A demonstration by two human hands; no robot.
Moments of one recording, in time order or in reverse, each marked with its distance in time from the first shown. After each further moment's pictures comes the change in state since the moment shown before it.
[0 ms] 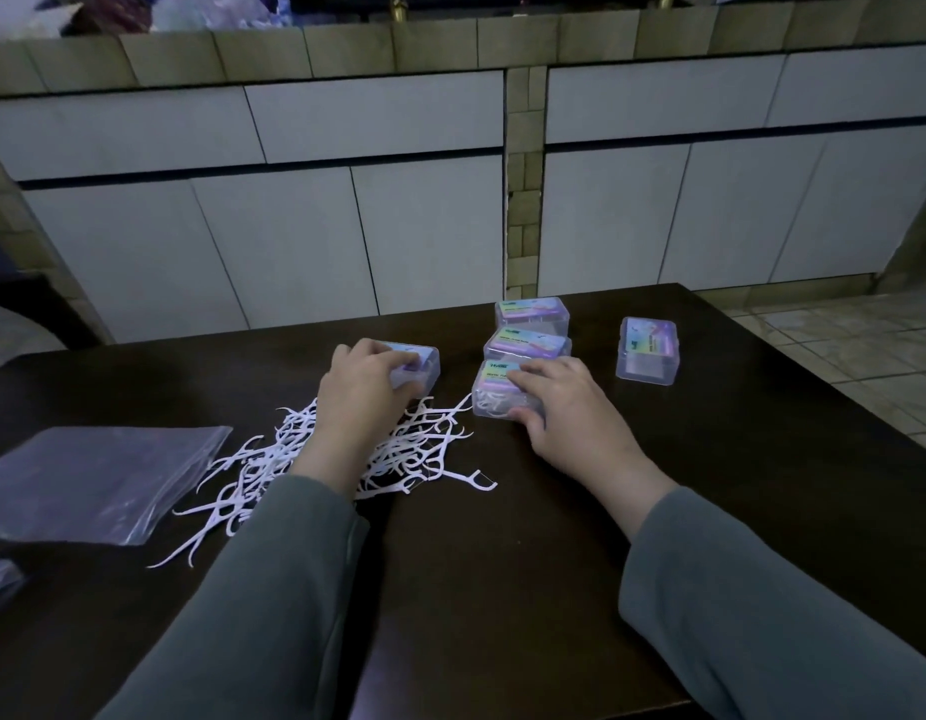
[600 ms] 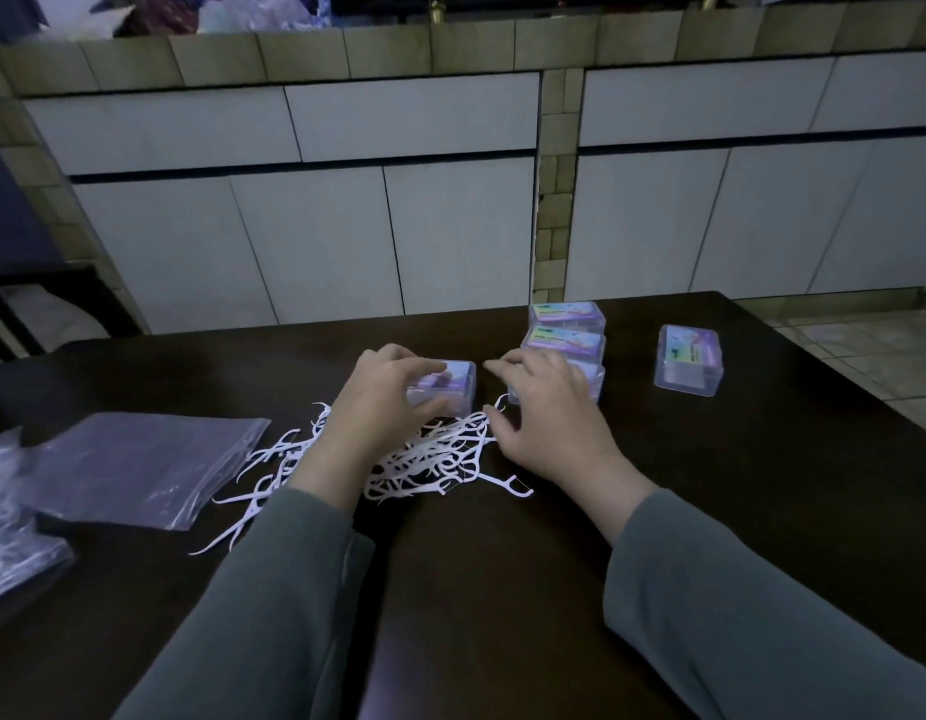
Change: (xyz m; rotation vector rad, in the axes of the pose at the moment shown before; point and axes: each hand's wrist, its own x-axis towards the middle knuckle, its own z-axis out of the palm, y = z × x) left_hand -0.016 -0.013 -0.021 -0.117 -0.074 0.082; right_hand 0.017 -0.043 0.017 -0.051 0.113 -0.138
